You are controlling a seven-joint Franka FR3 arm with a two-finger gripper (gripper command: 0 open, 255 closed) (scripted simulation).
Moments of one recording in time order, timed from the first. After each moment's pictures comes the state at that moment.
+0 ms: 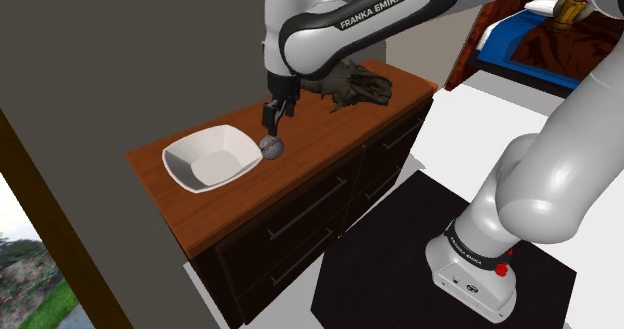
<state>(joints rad) 0.24 -0.04 0.17 -2.19 -0.03 2.23 -0.02</state>
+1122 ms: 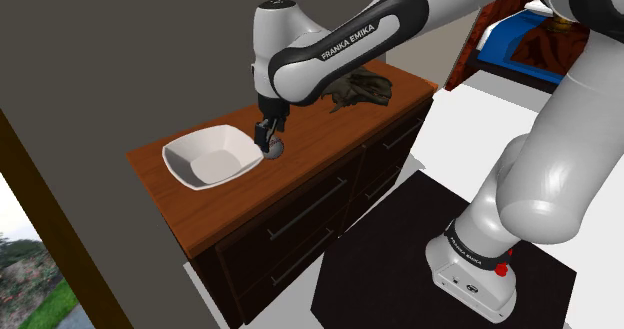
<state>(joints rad) 0.25 0.08 0.18 -2.18 -0.06 2.33 -0.01</state>
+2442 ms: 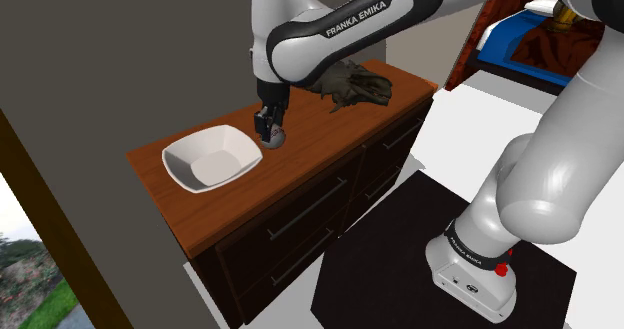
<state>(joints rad) 0.25 0.03 0.19 -2.14 -0.04 2.23 -0.03</state>
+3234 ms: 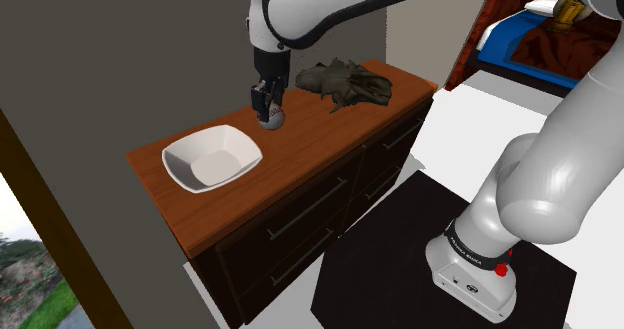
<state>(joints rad) 0.25 -0.03 0.19 -2.03 -0.03 2.08 -0.04</state>
